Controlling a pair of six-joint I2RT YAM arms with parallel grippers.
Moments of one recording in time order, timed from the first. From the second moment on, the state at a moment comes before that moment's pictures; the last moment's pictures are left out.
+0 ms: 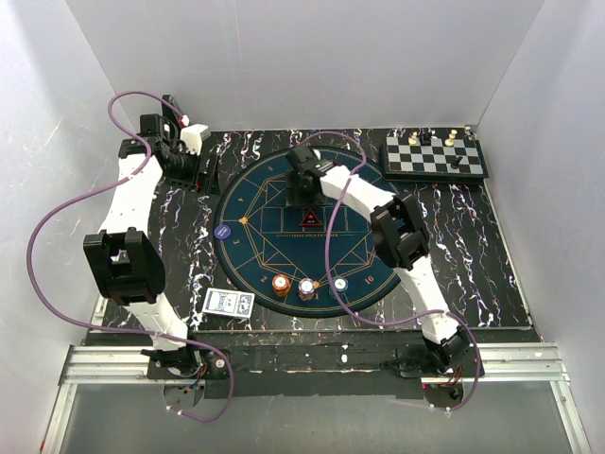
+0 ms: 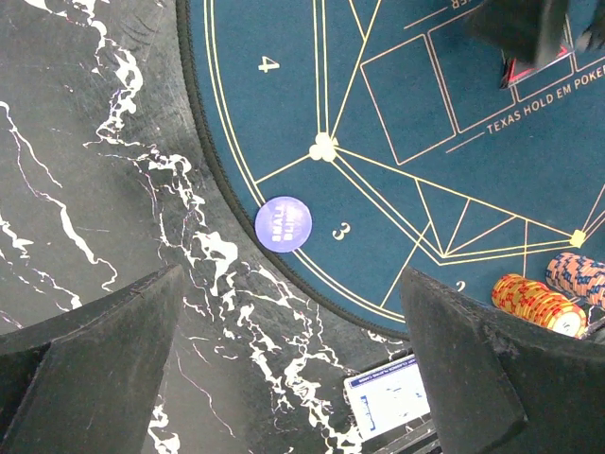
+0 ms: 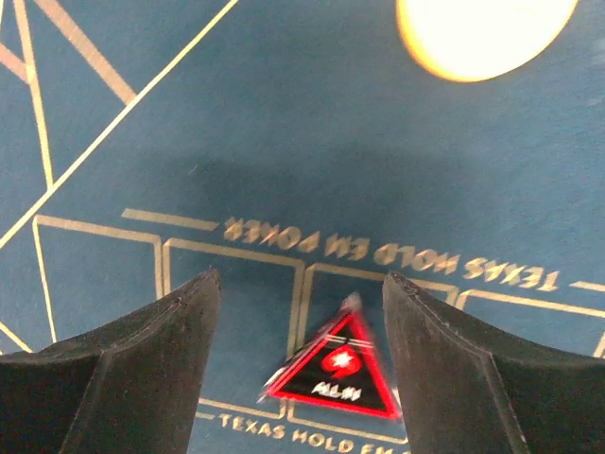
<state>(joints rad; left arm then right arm) 0.07 1.76 1.68 -0.99 0.45 0.35 0.64 2.39 2.07 -0.71 0.12 0.54</state>
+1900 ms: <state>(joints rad) 0.07 1.63 1.62 -1.05 0.43 0.31 0.83 1.68 1.62 -0.85 0.34 0.53</state>
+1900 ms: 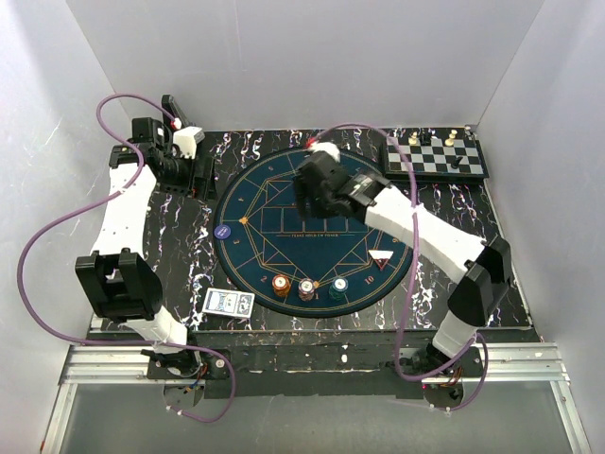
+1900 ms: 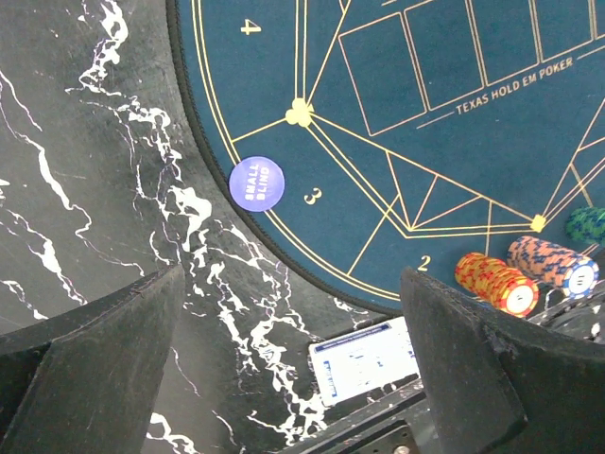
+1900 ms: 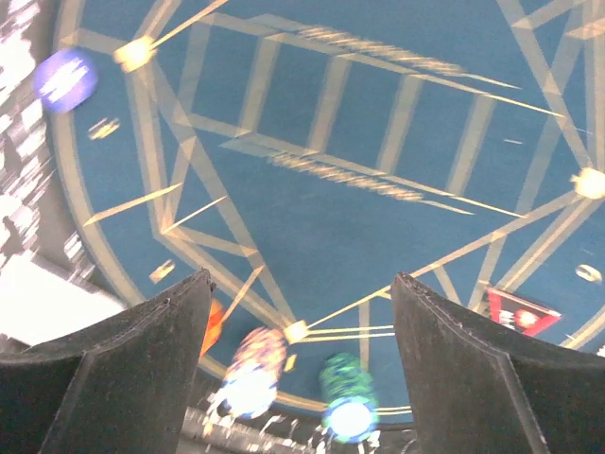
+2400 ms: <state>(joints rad) 0.12 1.49 1.56 -1.02 0.36 0.18 1.11 1.86 1.59 -0.85 0.07 0.38</state>
